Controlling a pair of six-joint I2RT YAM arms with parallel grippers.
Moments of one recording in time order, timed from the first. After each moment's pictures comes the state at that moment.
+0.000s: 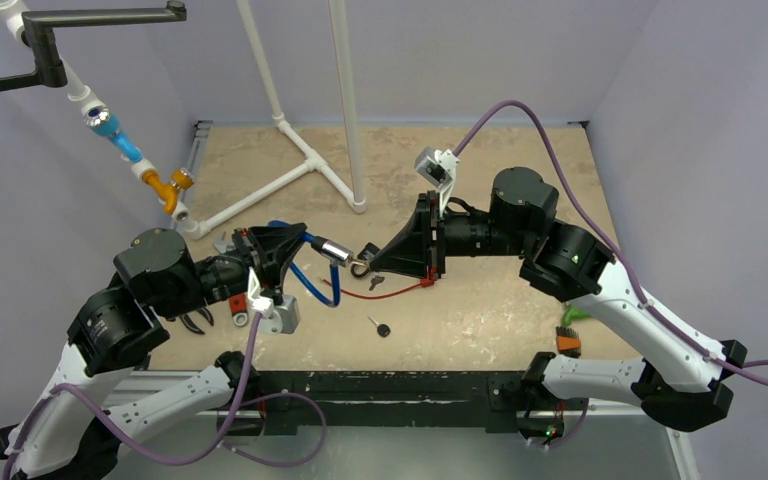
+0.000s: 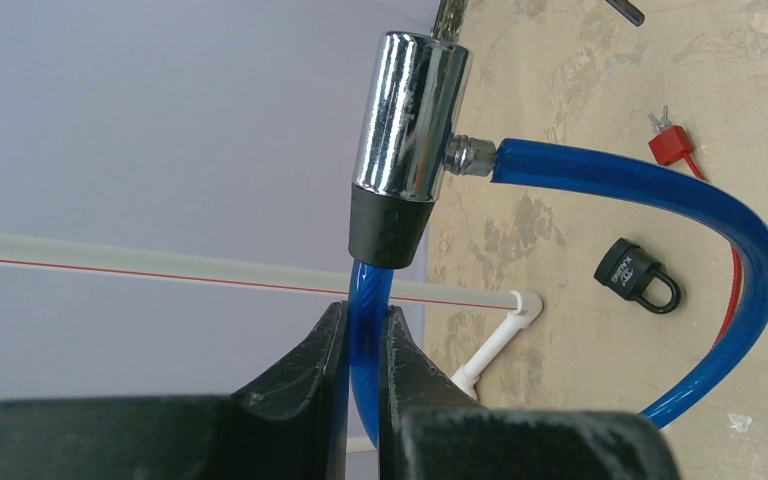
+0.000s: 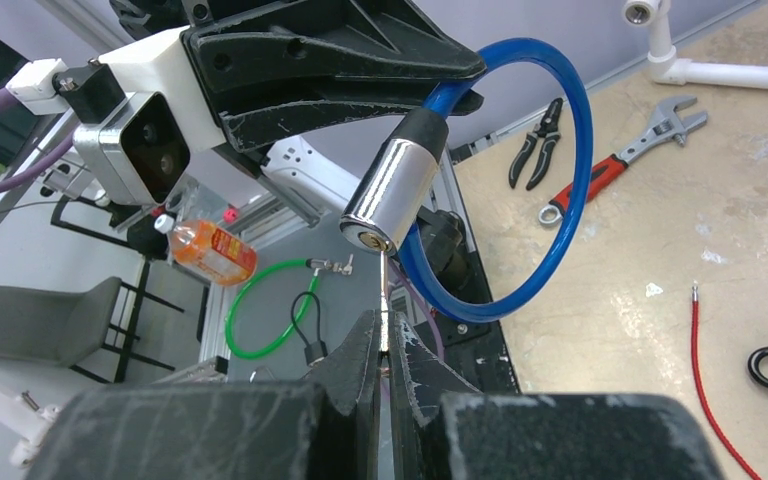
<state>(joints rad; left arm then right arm) -0.82 0.70 1.31 -0.78 0.25 1.15 0.93 1.11 1.44 -0.45 -0.55 0.48</state>
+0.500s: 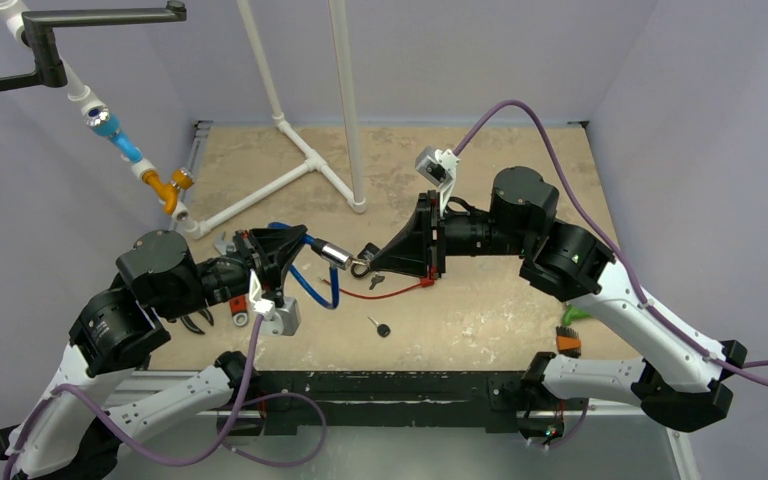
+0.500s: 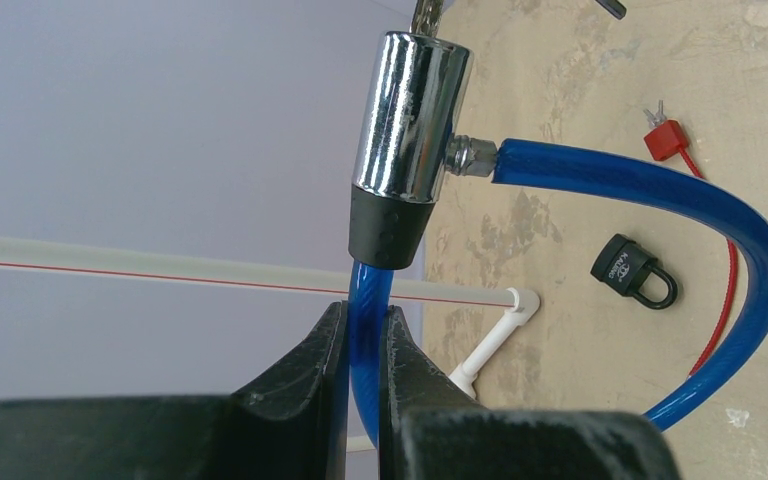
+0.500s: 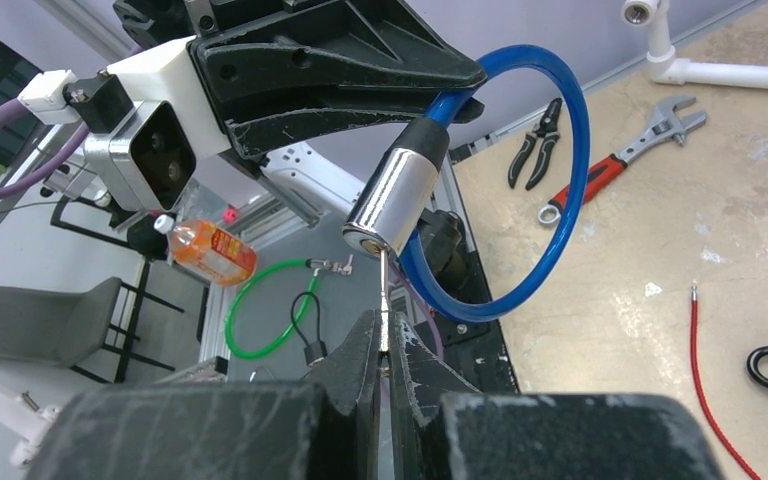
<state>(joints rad) -0.82 0.69 1.29 -0.78 0.25 1.16 0.93 1.11 1.44 -0.45 -0.55 0.48</state>
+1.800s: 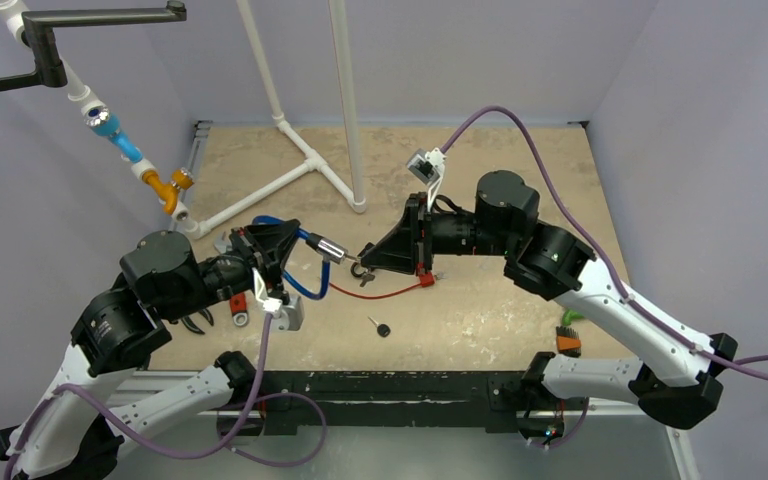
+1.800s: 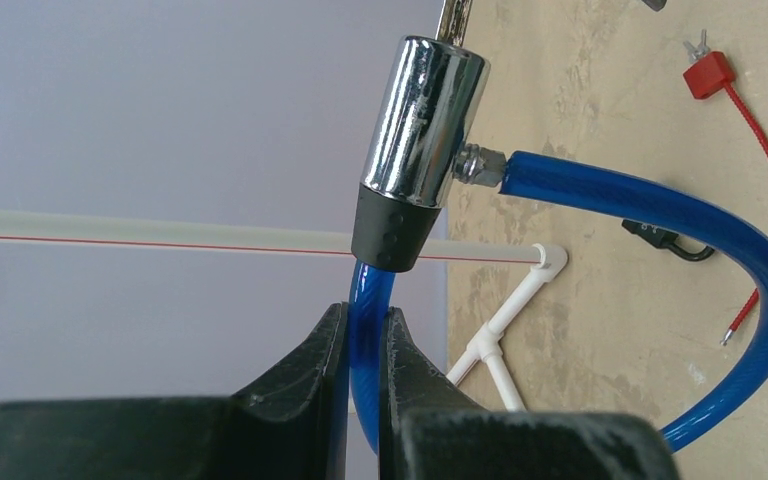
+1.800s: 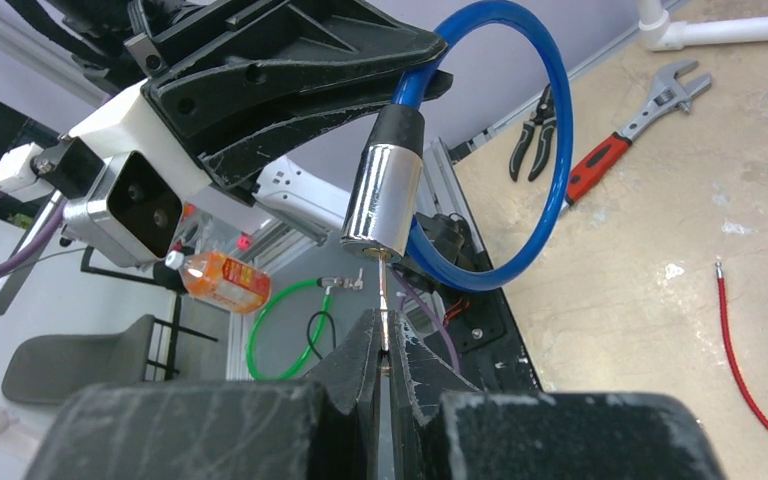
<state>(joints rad) -0.82 0.68 1.28 -0.79 0.17 1.23 0.93 1.13 1.37 -0.36 -0.51 0.60</state>
